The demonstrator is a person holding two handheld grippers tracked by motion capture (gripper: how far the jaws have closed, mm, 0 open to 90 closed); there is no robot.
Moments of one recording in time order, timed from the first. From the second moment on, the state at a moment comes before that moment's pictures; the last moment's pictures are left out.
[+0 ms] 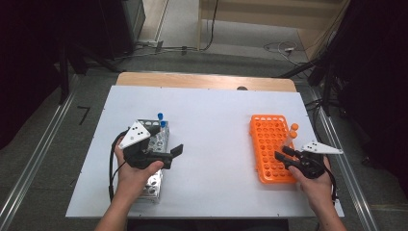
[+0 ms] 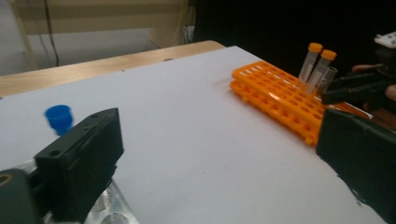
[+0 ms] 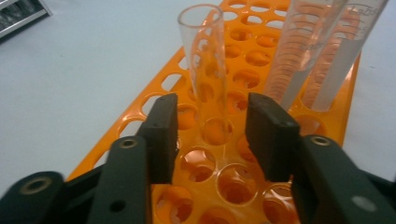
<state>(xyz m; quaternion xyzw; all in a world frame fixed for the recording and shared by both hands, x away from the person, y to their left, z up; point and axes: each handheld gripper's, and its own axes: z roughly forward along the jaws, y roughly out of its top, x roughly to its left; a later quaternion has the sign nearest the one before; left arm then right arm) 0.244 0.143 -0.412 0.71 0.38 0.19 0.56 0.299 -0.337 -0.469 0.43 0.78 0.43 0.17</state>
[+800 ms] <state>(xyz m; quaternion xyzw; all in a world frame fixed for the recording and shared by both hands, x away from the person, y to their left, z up) 0.238 0.124 -0.416 0.73 0.37 0.17 0.55 0.302 -0.329 -0.474 0.41 0.79 0.41 0.20</state>
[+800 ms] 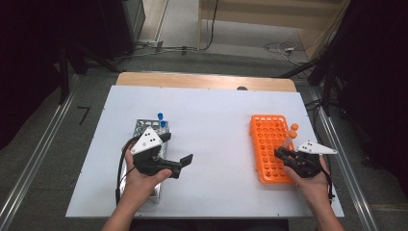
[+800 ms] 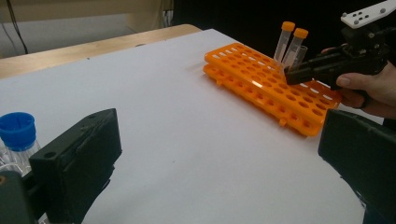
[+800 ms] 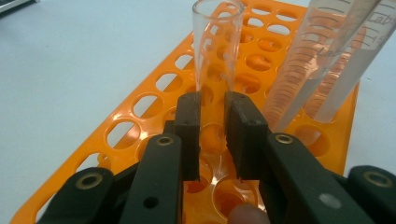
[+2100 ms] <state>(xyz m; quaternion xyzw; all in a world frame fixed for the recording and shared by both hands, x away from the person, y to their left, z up) 0.234 0.101 -0.415 0.74 0.34 0.13 0.56 0.269 -0.269 -0.437 0.33 0.79 0.50 0.14</state>
